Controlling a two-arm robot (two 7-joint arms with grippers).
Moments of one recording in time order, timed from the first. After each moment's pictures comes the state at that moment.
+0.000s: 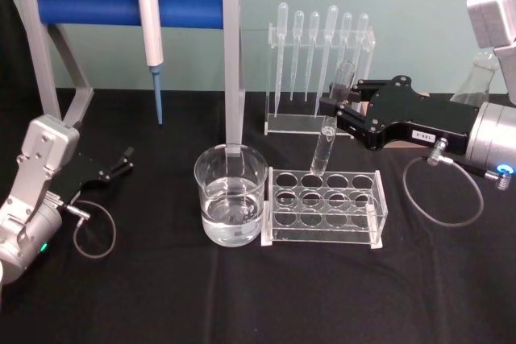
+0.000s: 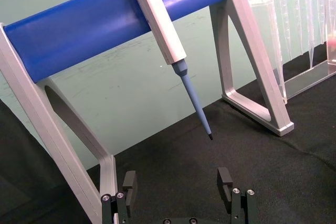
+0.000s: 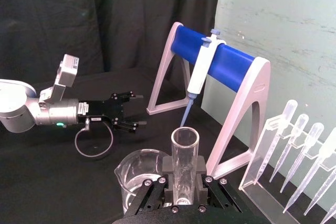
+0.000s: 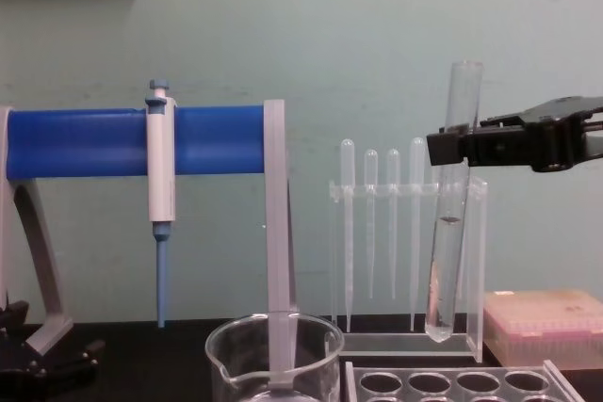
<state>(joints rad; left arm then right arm) -0.20 0.60 0.45 -1.41 -0.25 -0.12 0.03 0.39 0.70 -0.38 -1.79 0.58 0.31 0.61</state>
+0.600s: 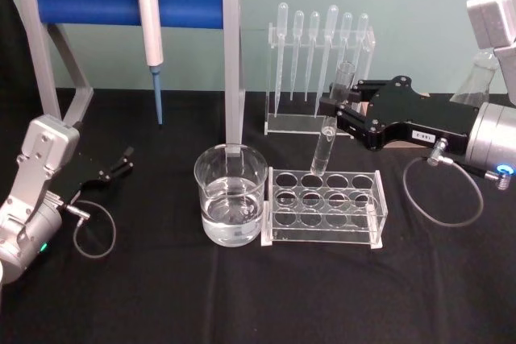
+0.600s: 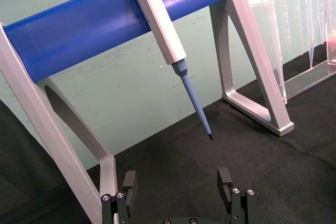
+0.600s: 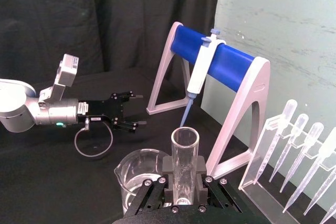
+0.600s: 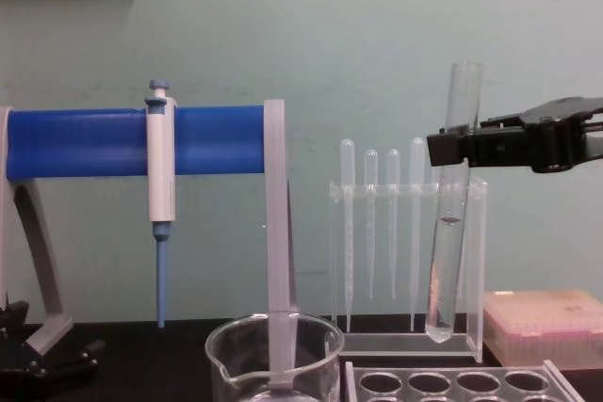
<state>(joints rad) -0.20 0.60 0.45 -1.41 -0.25 -0.12 0.03 0.38 0.70 -0.38 -1.79 0.58 0.31 0.61</state>
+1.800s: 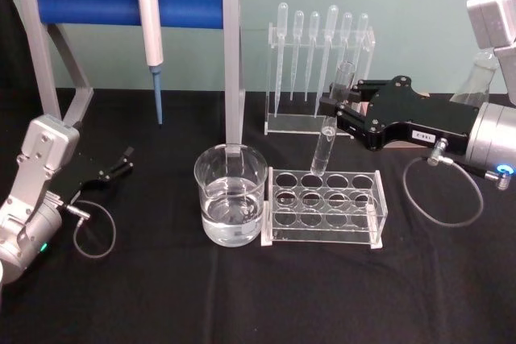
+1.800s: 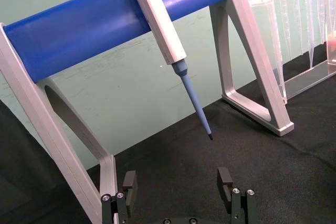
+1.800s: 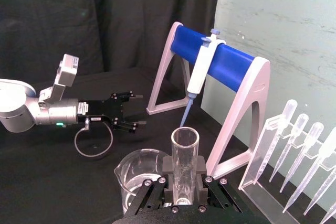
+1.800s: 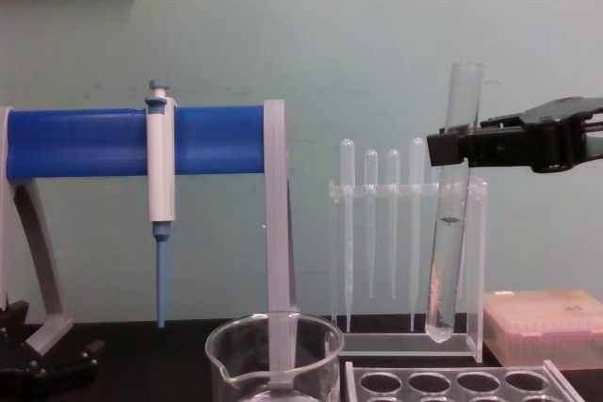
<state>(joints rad) -0.20 0.60 0.45 -1.41 -0.25 -0.12 0.03 0.38 0.70 -0.38 -1.79 0.58 0.31 0.61</state>
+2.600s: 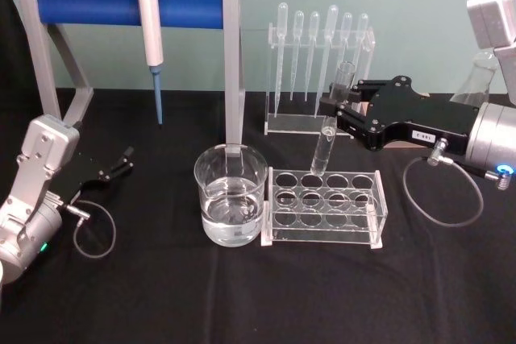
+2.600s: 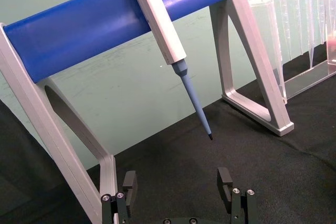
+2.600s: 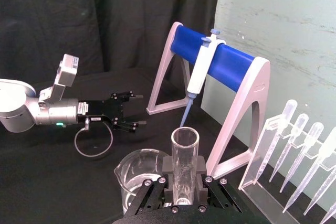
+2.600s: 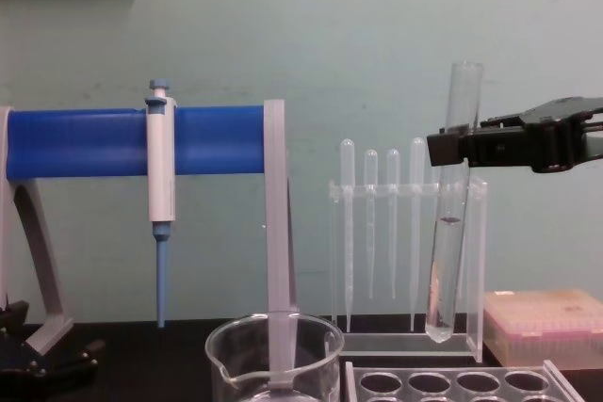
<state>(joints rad) -0.20 0.60 0.45 -1.41 -0.25 -0.12 0.03 0.38 0.70 -0.38 -1.79 0.58 0.31 0.61</state>
